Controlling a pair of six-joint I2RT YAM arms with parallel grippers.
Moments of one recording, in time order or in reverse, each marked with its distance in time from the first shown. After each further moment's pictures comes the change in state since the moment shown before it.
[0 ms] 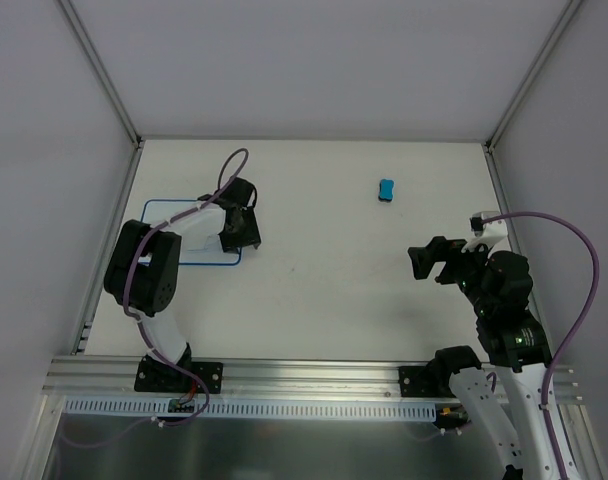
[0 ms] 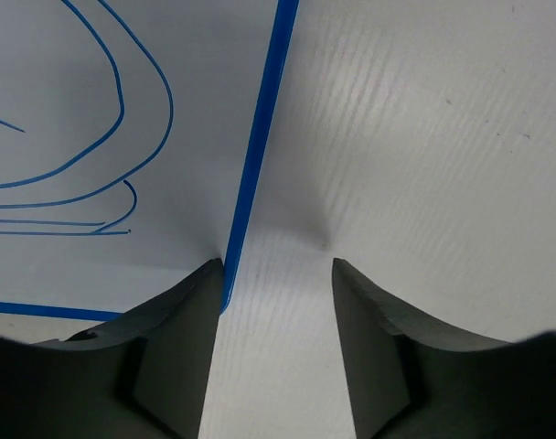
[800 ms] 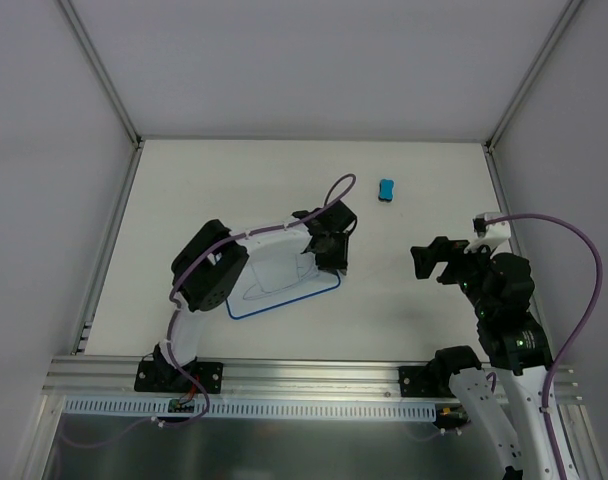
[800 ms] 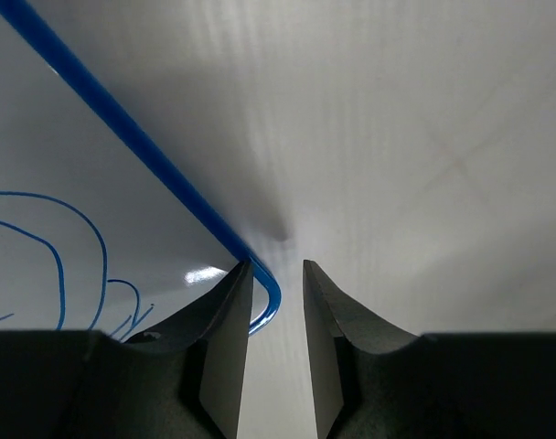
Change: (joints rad) left arm -0.507 0.277 0.342 0.024 0.140 -0.167; right arm 0.000 -0.014 0.000 0.000 0.031 0.000
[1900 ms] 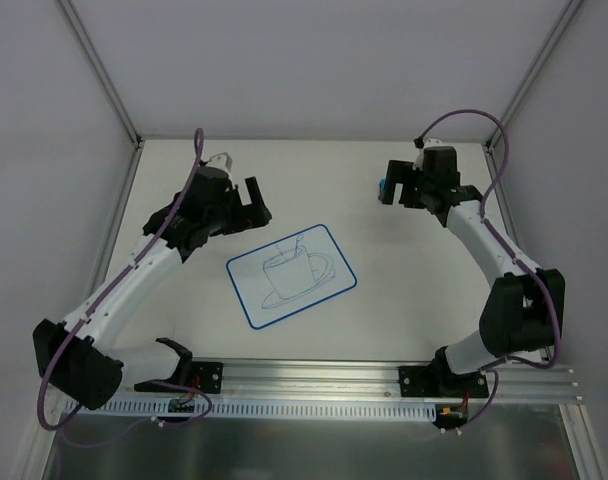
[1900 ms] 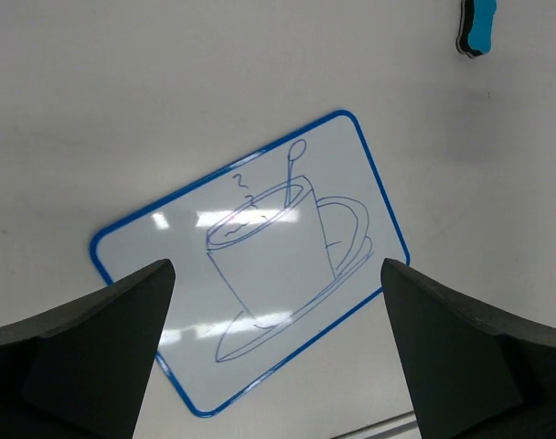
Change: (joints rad) left arm 0.377 -0.821 -0.327 -0.064 -0.101 0.169; right arm 0.005 1.037 0.442 0.172 0.034 0.009
